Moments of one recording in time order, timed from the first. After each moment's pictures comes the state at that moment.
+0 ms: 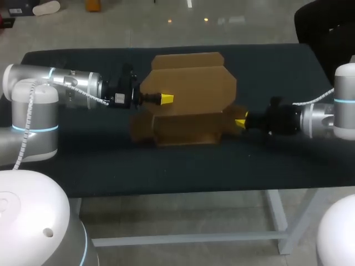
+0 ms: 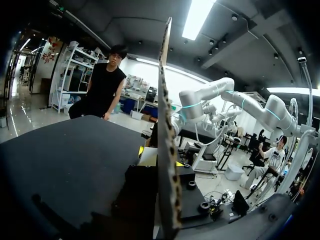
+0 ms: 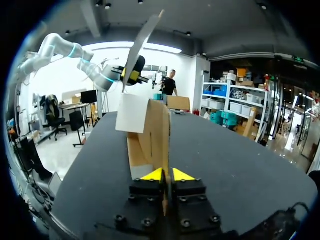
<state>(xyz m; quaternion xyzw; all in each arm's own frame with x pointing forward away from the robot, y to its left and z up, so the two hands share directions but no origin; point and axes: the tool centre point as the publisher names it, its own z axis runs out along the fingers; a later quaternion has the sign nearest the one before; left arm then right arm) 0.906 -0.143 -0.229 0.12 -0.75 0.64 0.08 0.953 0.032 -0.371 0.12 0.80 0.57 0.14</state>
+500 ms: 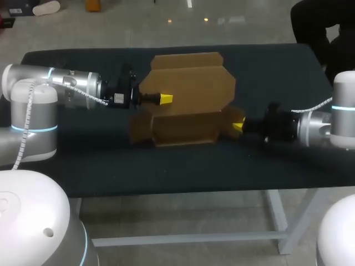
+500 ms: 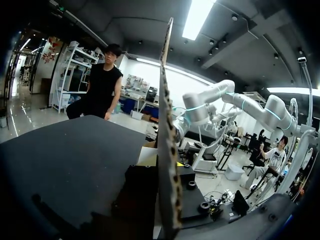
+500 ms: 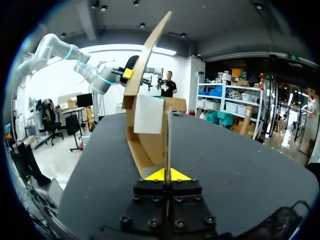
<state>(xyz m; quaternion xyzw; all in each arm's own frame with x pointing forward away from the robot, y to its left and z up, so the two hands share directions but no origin) 0.906 -0.141 -0.229 0.12 -0.75 0.64 0.08 0.934 0.042 -0.373 0.15 0.79 0.57 0.15</state>
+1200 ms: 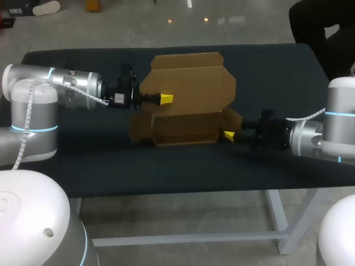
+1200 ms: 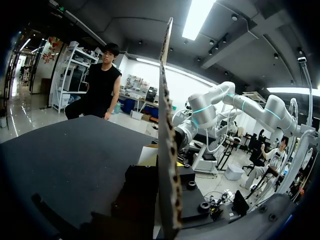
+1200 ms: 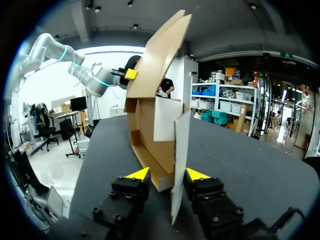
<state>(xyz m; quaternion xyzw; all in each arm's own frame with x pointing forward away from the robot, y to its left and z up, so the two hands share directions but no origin) 0.906 -0.142 -0.229 0.12 -0.75 0.64 0.08 0.914 0.064 -0.370 0.18 0.78 0.57 0.16</state>
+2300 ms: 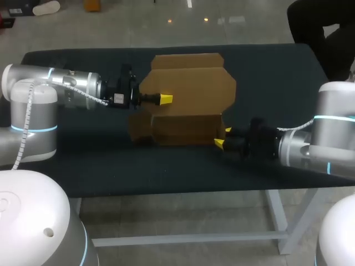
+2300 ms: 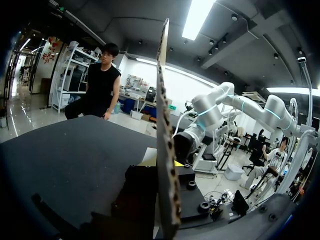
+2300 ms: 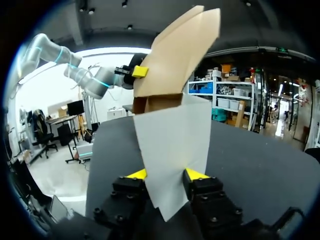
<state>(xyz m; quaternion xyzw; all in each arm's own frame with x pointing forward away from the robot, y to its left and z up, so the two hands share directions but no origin) 0.905 -0.141 -0.229 0.12 -0.75 0.64 0.08 0.885 0.095 -0.375 0.20 0.78 0.57 0.15</state>
